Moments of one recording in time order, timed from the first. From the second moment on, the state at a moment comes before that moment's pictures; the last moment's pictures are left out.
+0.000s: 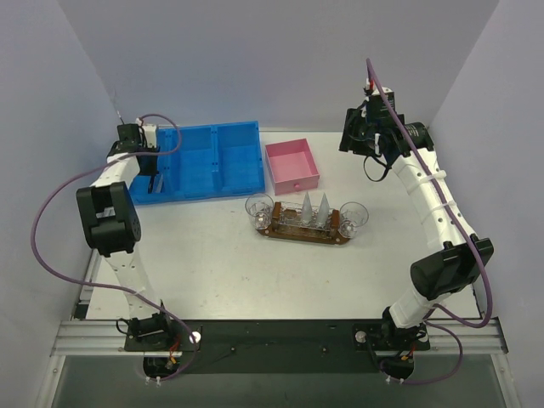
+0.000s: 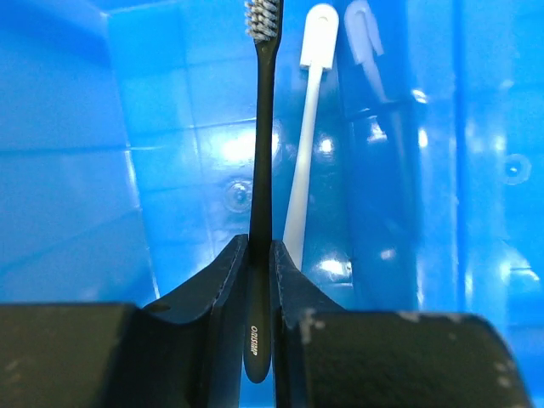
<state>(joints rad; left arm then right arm) 0.18 2.12 1.65 -0.42 0.05 0.18 0.27 1.63 1.80 -0.87 0.13 0.32</state>
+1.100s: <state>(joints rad) -0.37 1.20 1.08 -0.23 0.25 -0.10 0.46 1.63 1.80 -0.87 -0.23 0.55</state>
